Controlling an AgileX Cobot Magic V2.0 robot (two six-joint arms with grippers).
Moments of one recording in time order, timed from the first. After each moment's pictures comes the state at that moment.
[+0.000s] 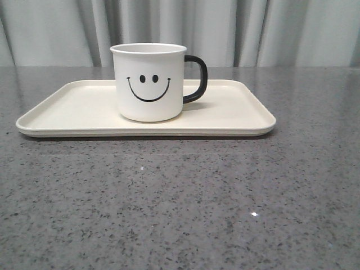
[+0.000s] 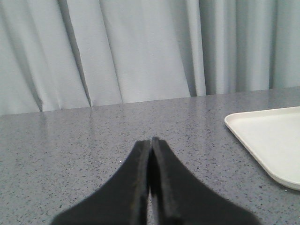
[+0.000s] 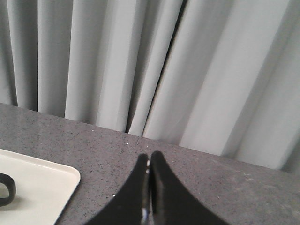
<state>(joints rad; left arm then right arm) 0.00 0.00 0.00 -0.15 0.00 0.18 -0.16 0.54 -0.82 0.70 0.48 -0.78</state>
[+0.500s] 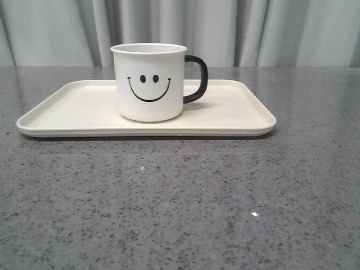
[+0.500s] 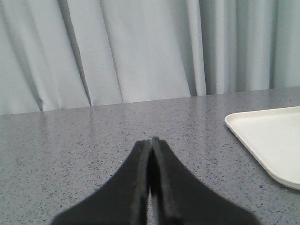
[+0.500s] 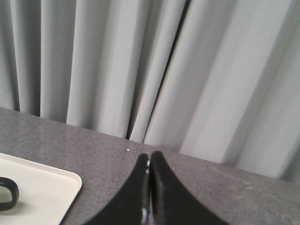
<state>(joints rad) 0.00 0.00 0.00 -0.16 0.00 0.18 -0.14 0.50 -0.82 0.70 0.47 -0.78</state>
